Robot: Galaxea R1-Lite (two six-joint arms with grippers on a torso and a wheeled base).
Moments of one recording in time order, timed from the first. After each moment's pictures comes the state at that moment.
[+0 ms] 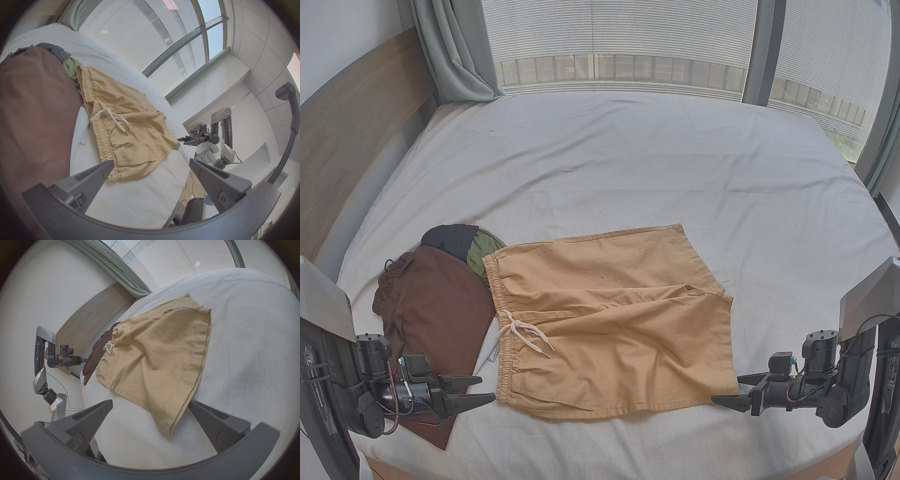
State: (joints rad) left arm 0.13 2.25 -0.08 -1.55 -1.10 -0.04; right arm 0.13 2.33 -0.11 -1.54 0.64 0.02
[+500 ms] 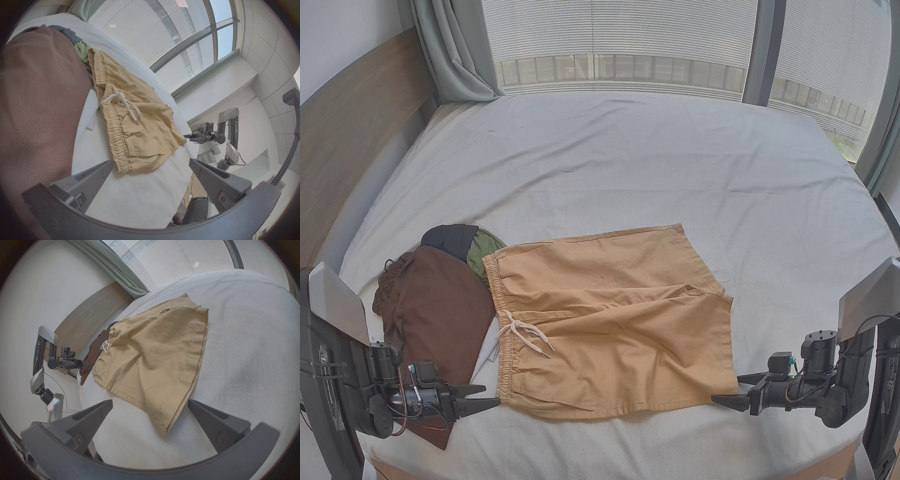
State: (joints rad) left arm 0.13 2.37 -0.12 -1.55 -1.06 -0.04; right arm 0.14 2.33 -0.12 -1.54 0.61 0.02
